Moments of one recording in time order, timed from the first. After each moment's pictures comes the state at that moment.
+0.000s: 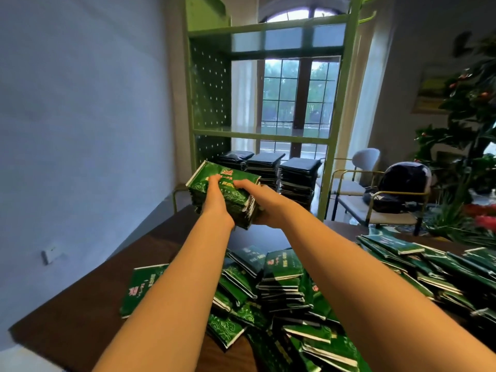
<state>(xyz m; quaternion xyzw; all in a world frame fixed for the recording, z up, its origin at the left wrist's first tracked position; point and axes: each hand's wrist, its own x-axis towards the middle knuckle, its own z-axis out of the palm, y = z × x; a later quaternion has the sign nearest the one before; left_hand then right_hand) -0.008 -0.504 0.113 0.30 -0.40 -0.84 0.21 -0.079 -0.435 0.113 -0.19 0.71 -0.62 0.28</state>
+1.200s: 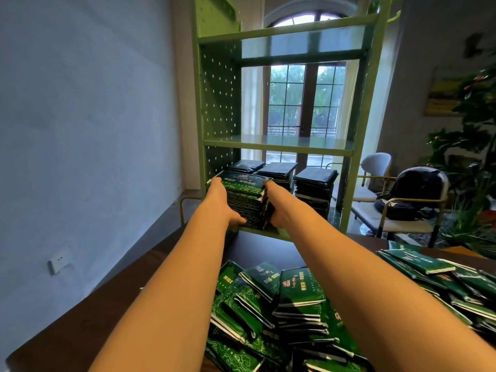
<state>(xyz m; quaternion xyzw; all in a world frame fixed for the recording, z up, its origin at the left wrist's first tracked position) -0.053 -0.567 0.128 0.30 -0.40 -0.86 0.11 -0.112 -0.468 0.128 -0.08 0.69 -0.68 0.25</state>
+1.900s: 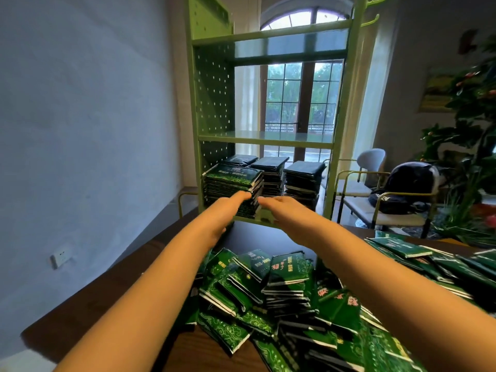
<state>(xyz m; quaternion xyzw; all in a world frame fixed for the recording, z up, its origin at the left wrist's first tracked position) 0.019 -0.511 0.114 0.20 -0.75 -0.62 0.11 -0.060 -0.392 0.111 -0.25 0.76 -0.56 0.21</state>
